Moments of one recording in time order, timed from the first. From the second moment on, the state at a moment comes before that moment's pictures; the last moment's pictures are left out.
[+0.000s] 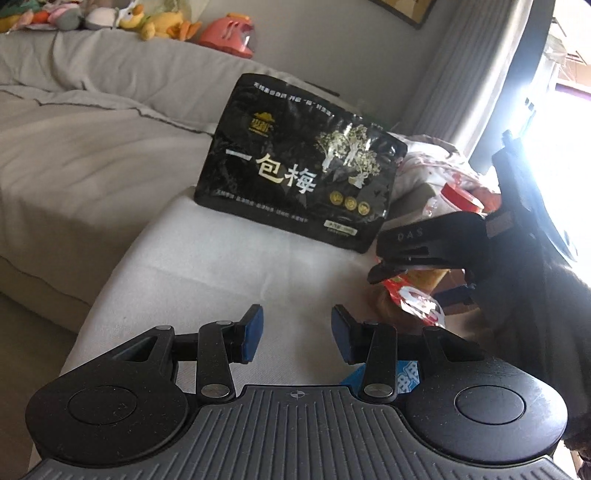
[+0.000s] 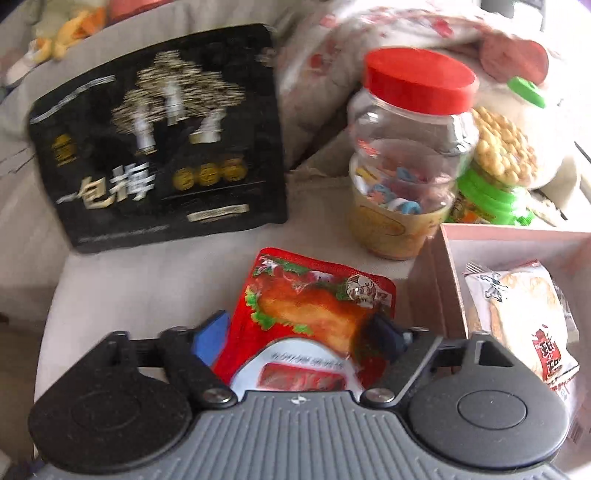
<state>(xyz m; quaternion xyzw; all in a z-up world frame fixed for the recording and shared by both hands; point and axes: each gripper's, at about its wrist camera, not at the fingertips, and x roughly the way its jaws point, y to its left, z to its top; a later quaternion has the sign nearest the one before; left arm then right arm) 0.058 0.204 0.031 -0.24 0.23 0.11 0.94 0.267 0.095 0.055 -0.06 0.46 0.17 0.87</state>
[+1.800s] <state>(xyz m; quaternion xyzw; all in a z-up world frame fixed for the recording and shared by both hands) -0.023 0.140 0.027 -0.27 0.40 0.09 0.87 0.076 -0.126 0.010 -0.10 0.32 0.30 0.89</state>
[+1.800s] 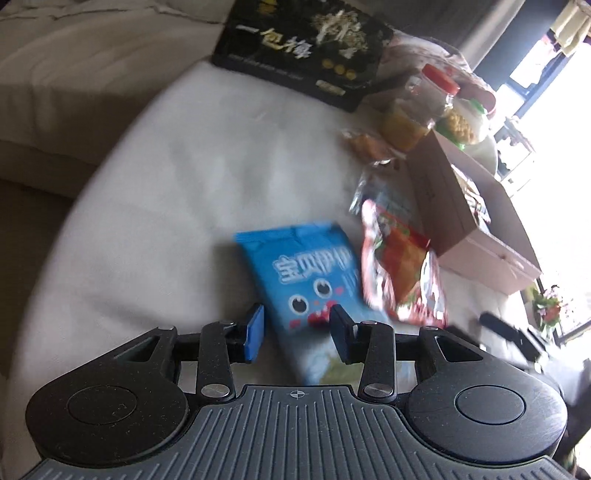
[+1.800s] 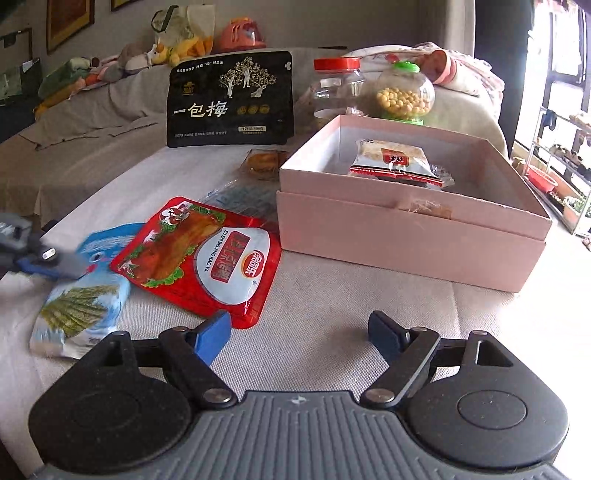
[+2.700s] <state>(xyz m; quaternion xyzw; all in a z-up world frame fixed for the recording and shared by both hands) -0.033 0.074 0.036 -0.02 0.39 0.06 0.92 0.127 -0.020 0.038 -0.08 0.38 0.41 0.82</state>
